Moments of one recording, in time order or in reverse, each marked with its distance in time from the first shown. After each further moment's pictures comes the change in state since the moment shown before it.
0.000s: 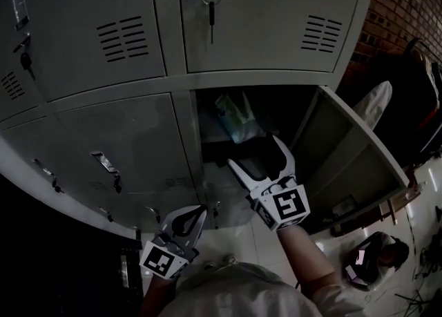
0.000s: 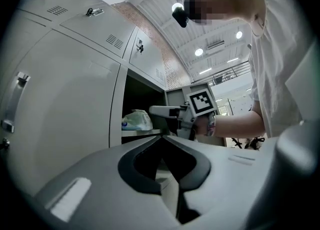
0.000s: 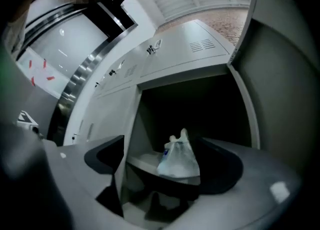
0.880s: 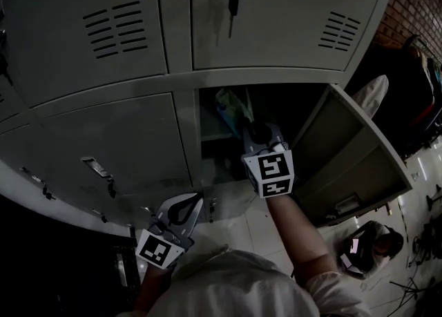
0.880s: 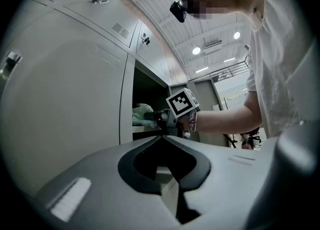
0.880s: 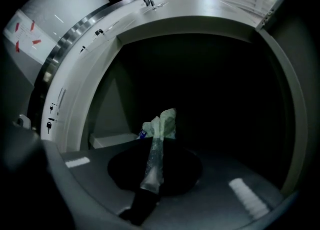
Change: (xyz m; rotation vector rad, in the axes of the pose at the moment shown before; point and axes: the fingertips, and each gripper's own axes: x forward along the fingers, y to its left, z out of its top) left arm 0.017 0.039 -0.008 -0.001 0.023 -0.054; right arm 0.073 -0.047 -0.029 -0.160 0.197 -0.152
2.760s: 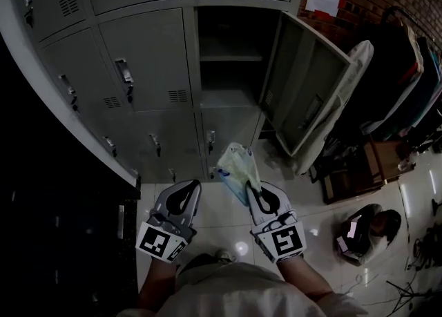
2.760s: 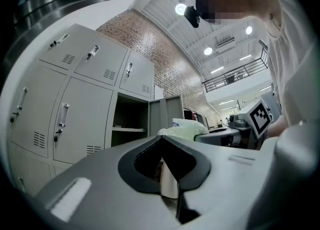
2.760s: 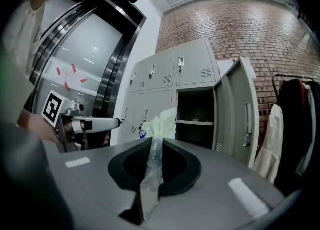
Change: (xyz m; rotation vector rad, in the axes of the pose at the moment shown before) left arm -0.155 -0.239 0.034 -0.033 -0.059 0.239; right arm -0.424 0.159 -0.044 0.159 -0.039 0.244
